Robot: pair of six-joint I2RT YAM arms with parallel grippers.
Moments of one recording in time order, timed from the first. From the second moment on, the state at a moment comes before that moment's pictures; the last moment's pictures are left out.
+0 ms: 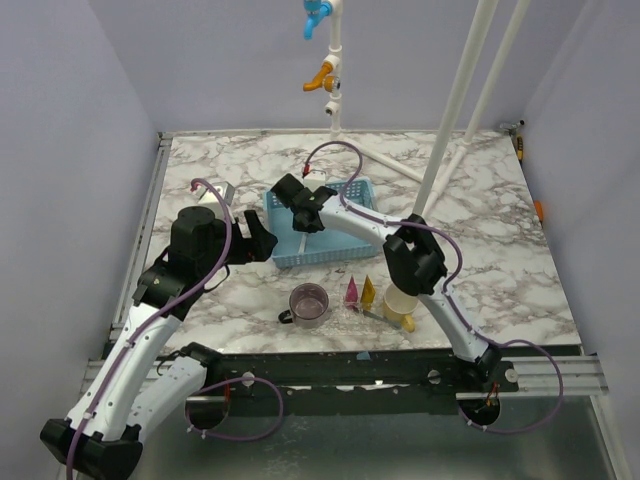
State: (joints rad) left arm -0.38 0.77 0.89 -0.58 0.11 -0.43; right arm 0.85 2.44 2.09 -0.73 0.46 0.82
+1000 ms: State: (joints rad) left arm -0.38 0.81 0.89 -0.58 0.12 -0.43; right arm 0.84 2.12 1.95 -0.49 0.57 0.71
